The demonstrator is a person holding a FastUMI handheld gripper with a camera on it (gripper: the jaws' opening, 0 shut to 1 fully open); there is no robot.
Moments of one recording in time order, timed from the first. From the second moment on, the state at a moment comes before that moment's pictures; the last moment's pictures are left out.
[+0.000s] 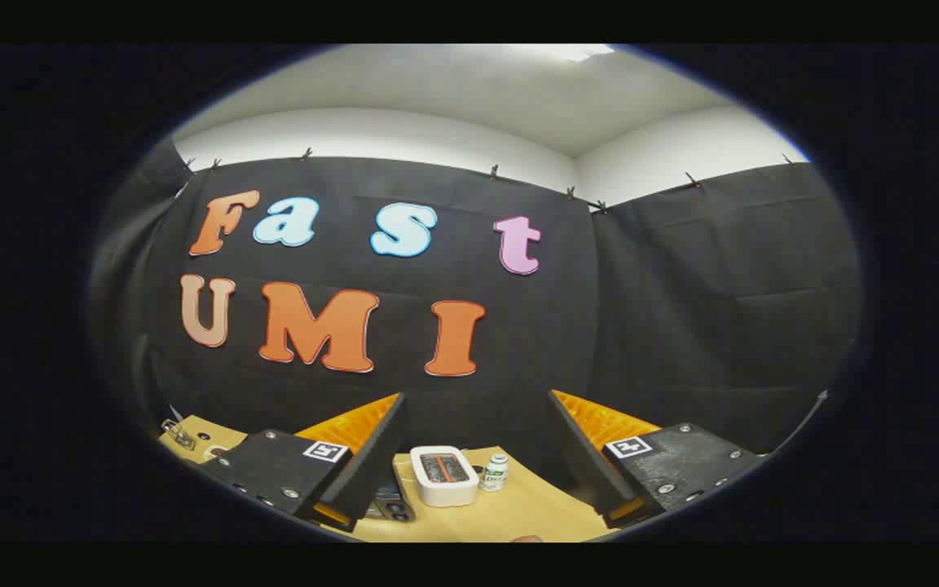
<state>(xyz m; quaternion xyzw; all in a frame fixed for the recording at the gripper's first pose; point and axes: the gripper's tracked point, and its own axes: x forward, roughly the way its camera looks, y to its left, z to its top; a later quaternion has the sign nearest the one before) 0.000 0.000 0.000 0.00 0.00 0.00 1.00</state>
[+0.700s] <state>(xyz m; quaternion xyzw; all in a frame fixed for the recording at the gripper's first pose) 0.002 0.034 -0.003 0.01 0.01 0.03 1.00</state>
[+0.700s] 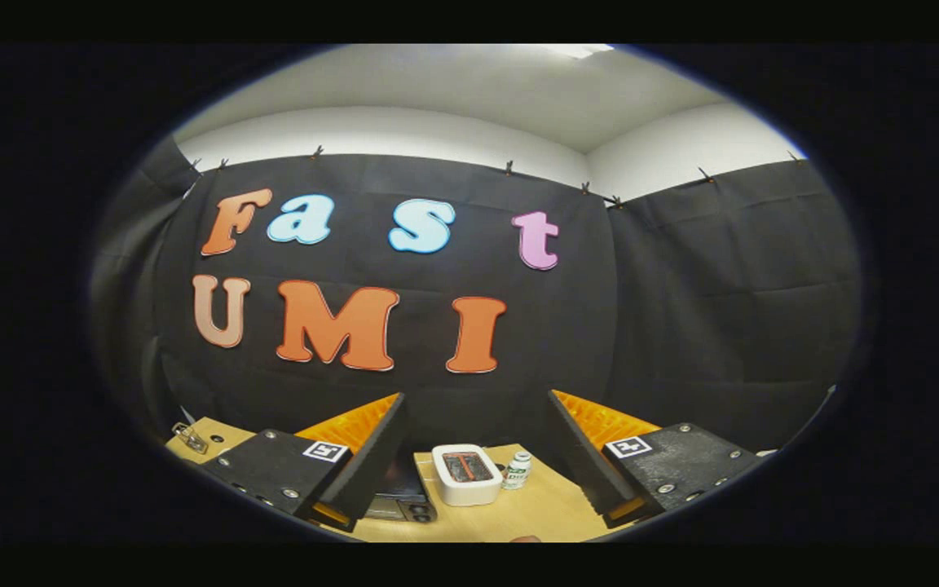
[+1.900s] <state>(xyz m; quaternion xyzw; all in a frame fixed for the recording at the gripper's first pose) 0.002 0.253 -0.237 0.01 0.14 0.19 0.97</state>
